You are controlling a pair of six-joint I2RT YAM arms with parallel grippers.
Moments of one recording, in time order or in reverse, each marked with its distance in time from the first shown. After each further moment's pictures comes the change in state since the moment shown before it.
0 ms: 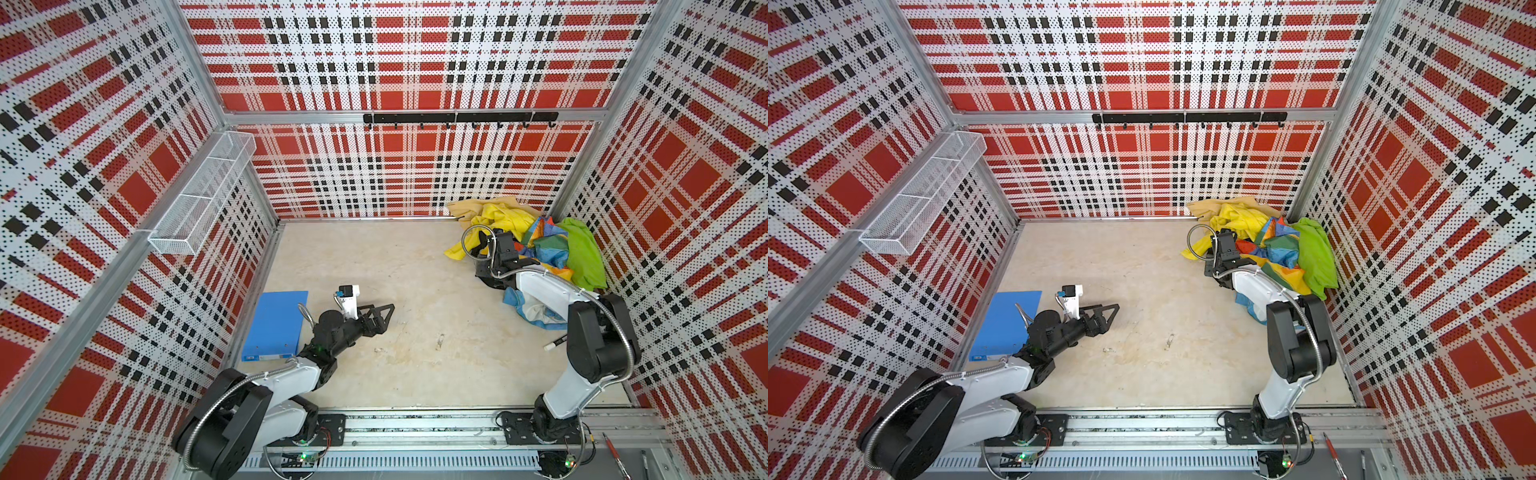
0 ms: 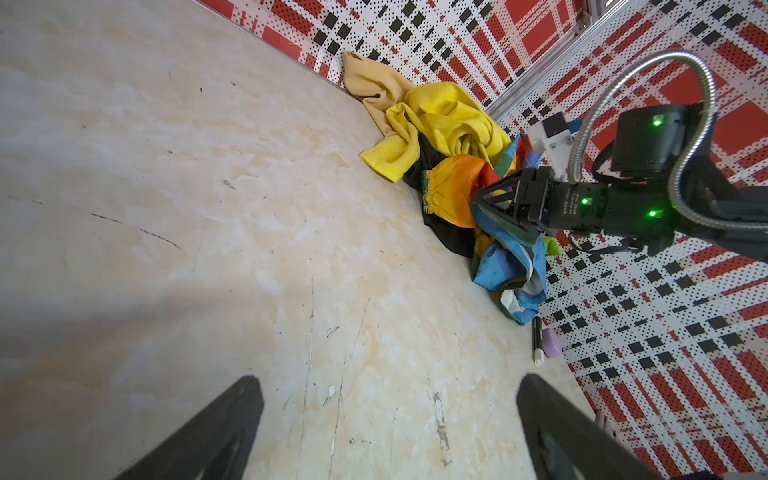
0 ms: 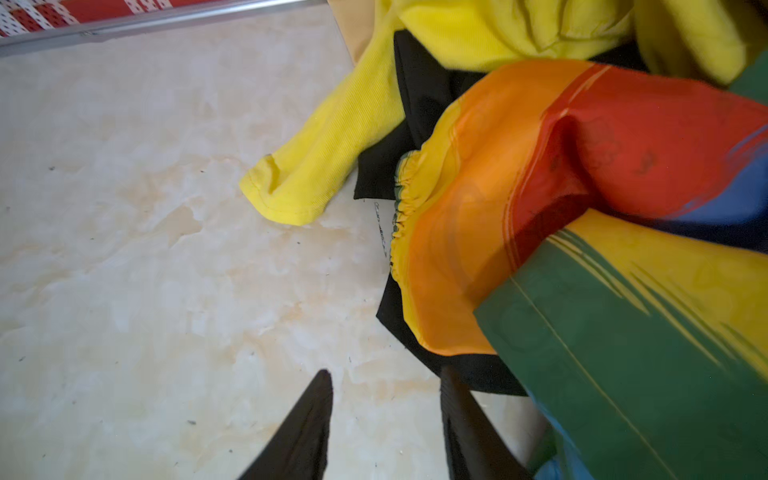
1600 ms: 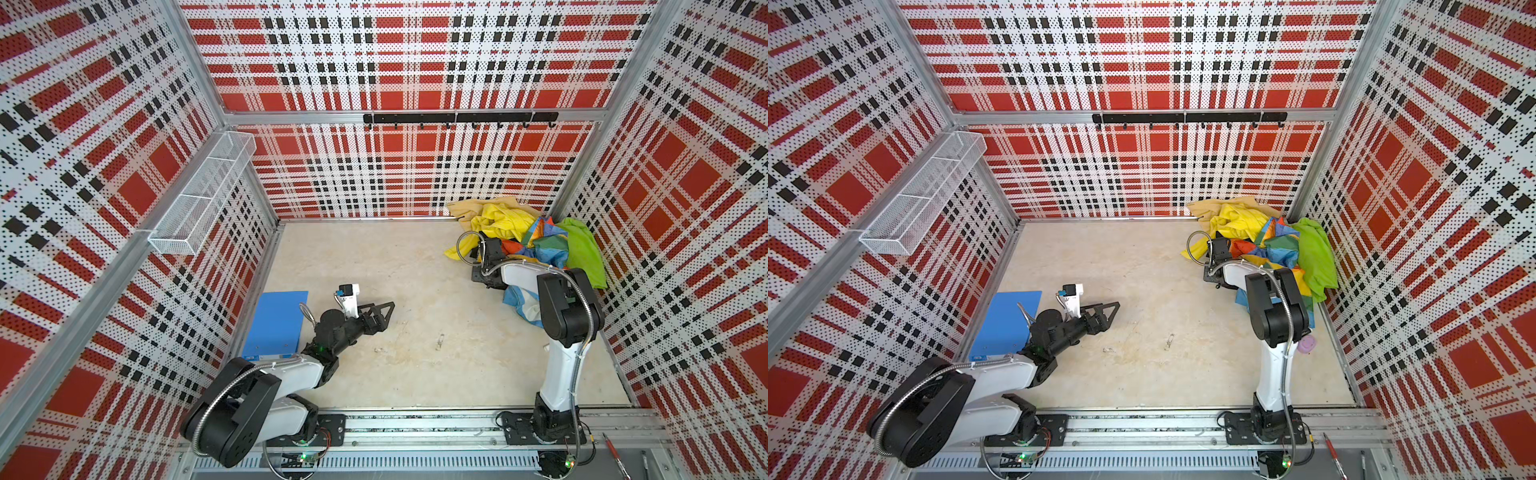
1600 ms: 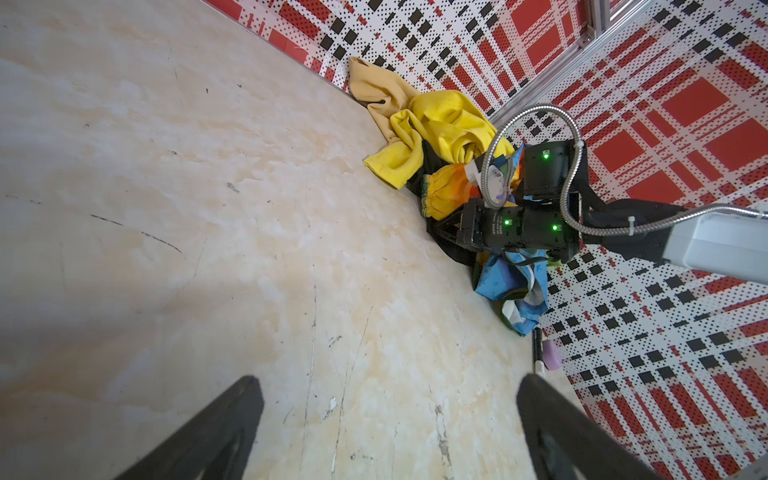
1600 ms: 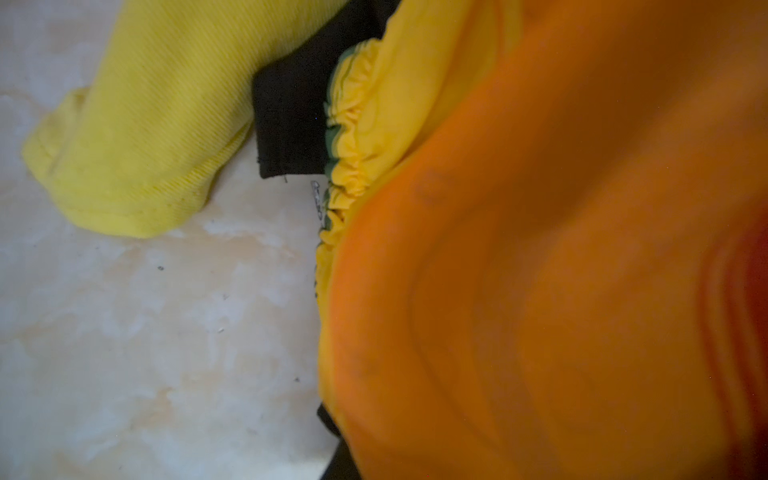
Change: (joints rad) left arm 0.013 0.060 0.003 0.060 -0.011 -0.024; right arm -0.035 0.272 0.077 0.063 0.023 -0.017
